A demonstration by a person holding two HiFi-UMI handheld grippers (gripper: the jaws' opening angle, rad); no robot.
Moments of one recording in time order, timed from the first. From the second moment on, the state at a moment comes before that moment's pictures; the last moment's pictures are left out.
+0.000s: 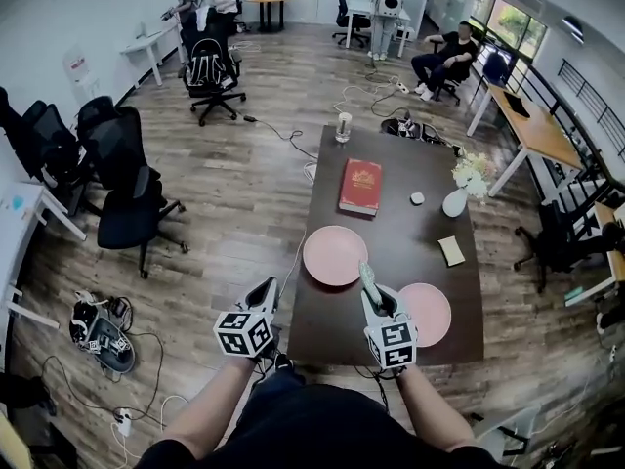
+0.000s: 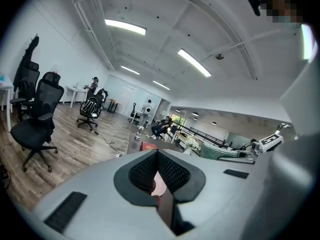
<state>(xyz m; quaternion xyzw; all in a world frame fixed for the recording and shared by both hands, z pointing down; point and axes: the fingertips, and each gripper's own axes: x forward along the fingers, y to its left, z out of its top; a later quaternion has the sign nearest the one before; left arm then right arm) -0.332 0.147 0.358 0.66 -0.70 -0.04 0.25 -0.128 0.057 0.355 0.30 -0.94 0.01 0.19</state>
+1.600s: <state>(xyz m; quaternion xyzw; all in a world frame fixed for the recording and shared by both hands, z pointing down) -0.351 -0.016 0.530 0.57 -0.61 -0.15 0.53 -0.153 -0.038 0.415 0.33 -0.91 0.07 0.24</state>
